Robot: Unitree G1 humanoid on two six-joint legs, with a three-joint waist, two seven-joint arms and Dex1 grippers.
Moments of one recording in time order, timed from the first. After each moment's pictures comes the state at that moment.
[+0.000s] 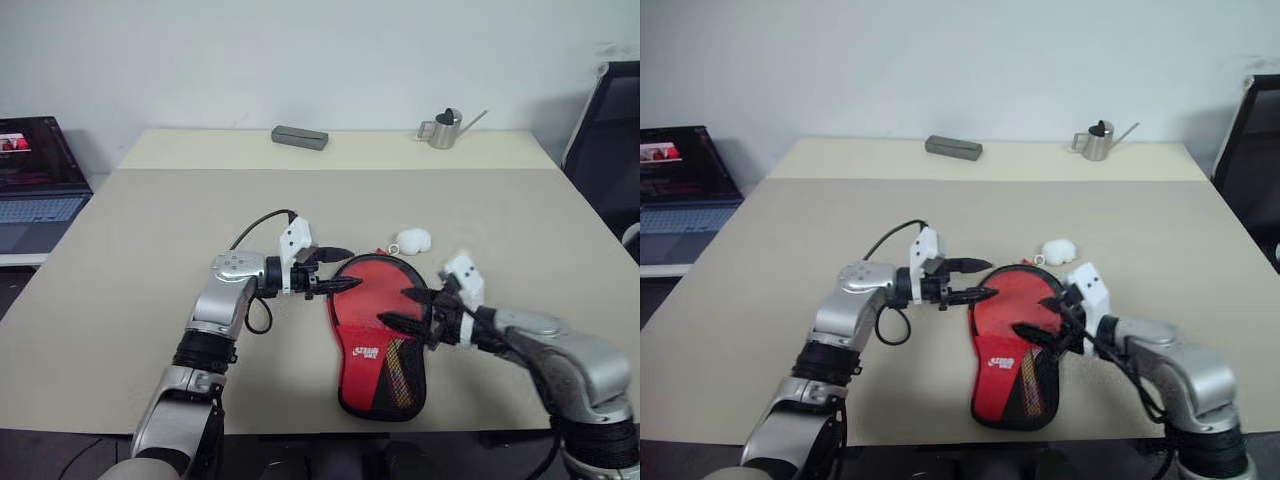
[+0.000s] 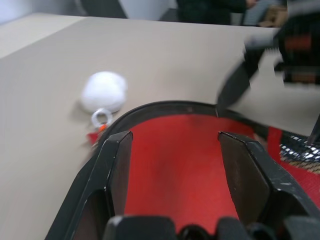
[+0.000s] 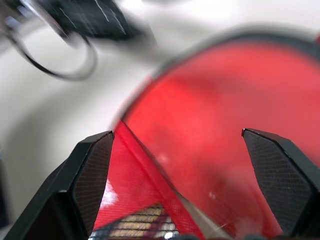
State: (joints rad) left arm -0.65 0.33 -0.10 0.29 -0.19 0.21 -1.26; right arm -0.29 -0.49 -0.12 -0.56 0.61 1.16 0.66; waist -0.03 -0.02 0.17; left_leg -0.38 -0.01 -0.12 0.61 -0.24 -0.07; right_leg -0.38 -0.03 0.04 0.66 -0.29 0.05
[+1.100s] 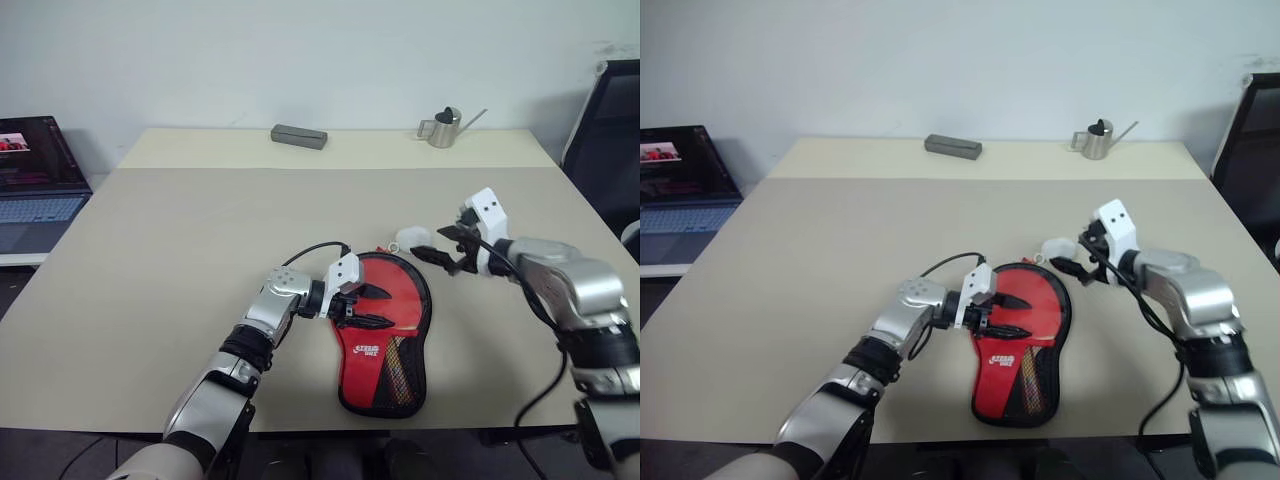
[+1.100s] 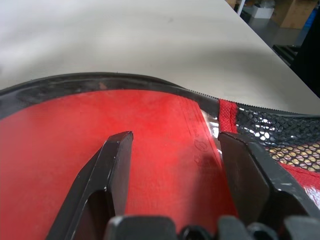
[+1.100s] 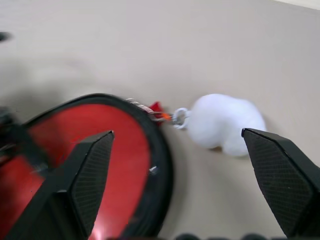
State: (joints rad) left arm -0.73 0.20 -0.29 0.65 -0.11 -0.02 -1.29; right arm -0.74 -0.58 0.06 0.24 0.34 0.77 0.64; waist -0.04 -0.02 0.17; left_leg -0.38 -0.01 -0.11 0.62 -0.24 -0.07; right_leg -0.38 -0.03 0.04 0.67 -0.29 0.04
